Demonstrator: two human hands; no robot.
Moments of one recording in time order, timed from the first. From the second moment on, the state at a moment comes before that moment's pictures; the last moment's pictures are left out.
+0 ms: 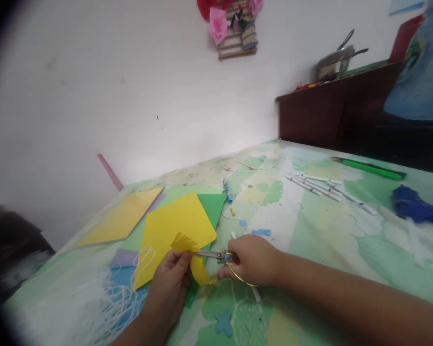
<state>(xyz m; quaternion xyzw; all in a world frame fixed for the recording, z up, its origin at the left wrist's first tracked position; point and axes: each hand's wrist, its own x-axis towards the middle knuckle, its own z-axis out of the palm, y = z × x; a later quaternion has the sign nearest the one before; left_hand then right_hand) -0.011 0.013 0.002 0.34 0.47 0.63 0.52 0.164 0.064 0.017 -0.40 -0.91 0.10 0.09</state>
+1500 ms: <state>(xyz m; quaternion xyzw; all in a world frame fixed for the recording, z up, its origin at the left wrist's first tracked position) -0.006 0.009 0.016 0.32 0.44 0.61 0.58 0.163 0.060 0.016 -0.41 -0.90 0.10 0.09</state>
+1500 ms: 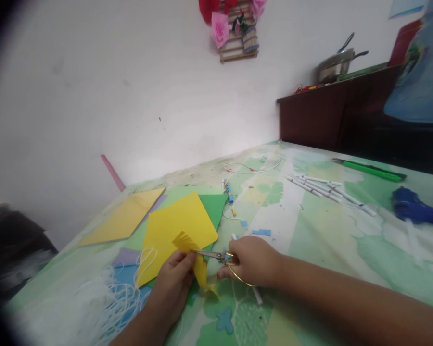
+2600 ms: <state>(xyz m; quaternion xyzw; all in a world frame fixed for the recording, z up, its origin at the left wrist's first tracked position) -0.013 0.009 0.011 0.32 0.48 0.60 0.55 0.165 0.061 0.017 -0.40 -0.90 0.10 0.11</state>
